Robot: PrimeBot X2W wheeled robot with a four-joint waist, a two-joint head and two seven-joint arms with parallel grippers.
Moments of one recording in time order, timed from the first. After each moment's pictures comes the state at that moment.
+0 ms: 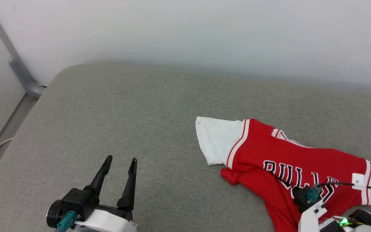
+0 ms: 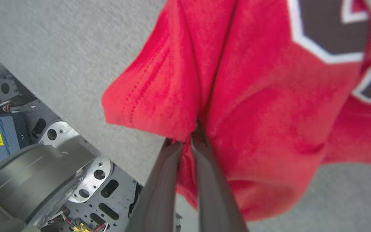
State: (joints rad) left arm 0.01 0.12 -0.12 0.08 -0.24 -0.13 -0.26; right arm -0.14 -0.49 0.51 0.17 0.55 0.13 0.83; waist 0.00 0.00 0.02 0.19
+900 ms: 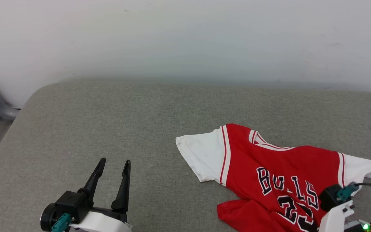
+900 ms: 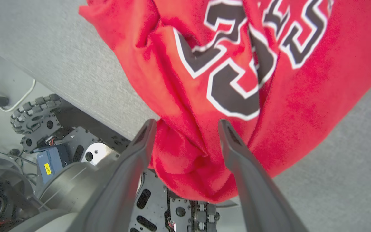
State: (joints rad) left arm 0.03 0.12 -0.10 0.07 -0.23 -0.13 -0.26; right arm 0.07 -0.50 0.27 -0.06 0.65 0.13 0.94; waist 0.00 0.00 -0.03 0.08
